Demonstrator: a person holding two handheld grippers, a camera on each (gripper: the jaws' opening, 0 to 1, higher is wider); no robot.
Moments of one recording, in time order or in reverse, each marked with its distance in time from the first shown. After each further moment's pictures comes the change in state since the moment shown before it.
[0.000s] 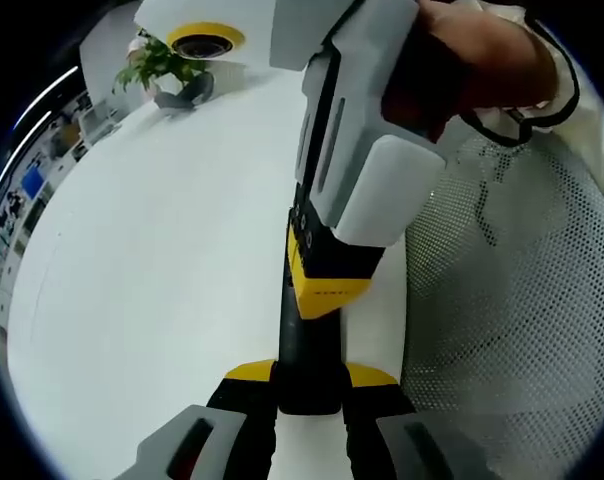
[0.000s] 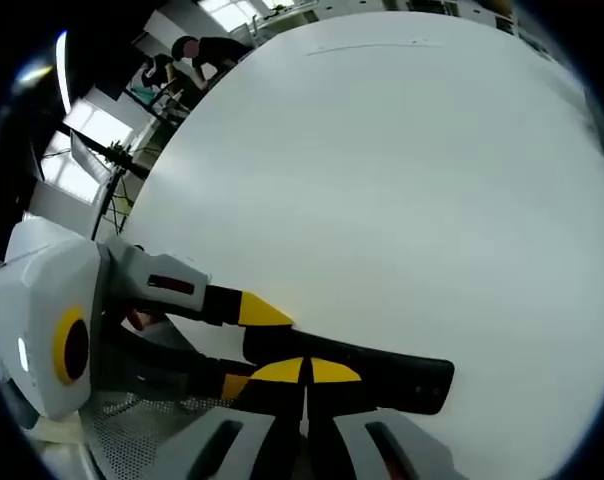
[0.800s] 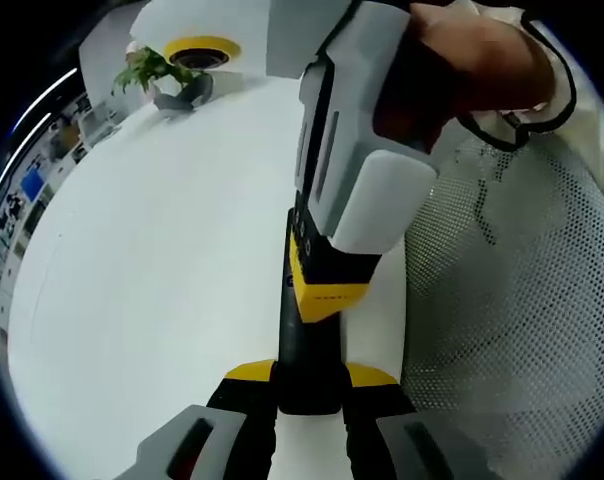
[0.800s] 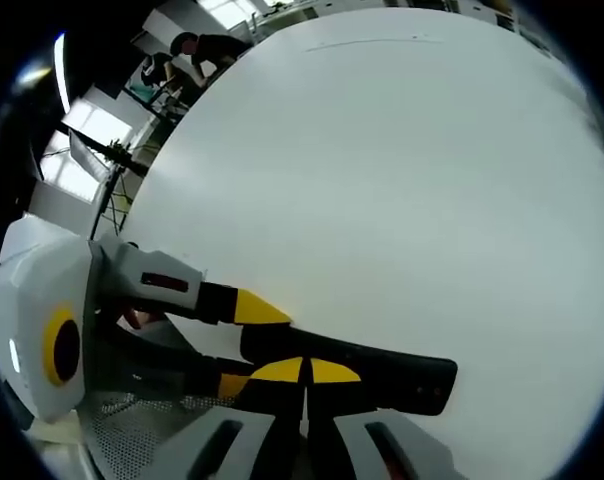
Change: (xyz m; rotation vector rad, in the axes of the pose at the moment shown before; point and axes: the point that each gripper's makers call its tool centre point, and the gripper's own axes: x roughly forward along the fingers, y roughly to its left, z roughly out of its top) left arm 0.000 0.000 0.000 0.008 0.002 -0.001; right arm 0.004 -0.002 -0.002 0.001 0.018 -0.004
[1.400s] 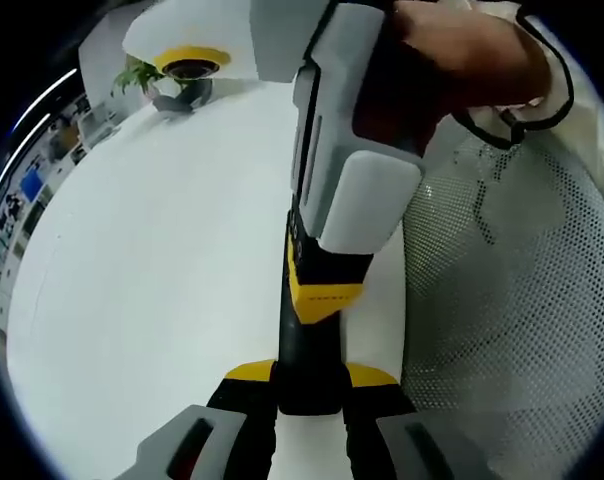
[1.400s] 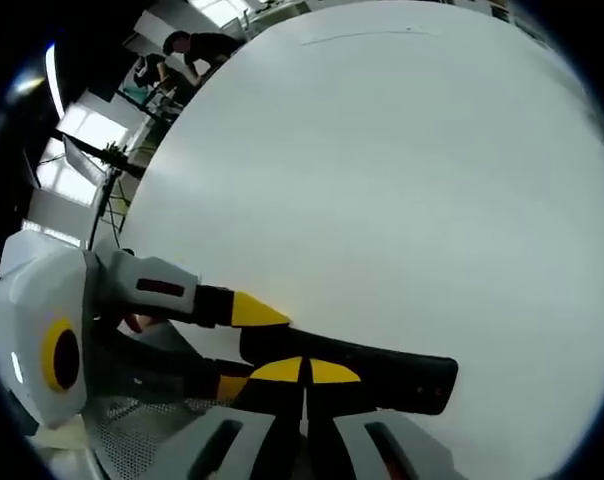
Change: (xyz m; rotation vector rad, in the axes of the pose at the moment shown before) left arm 0.000 -0.001 0.000 0.001 -0.013 -0.007; right arm 0.001 -0.002 0.000 0.026 0.019 0.008
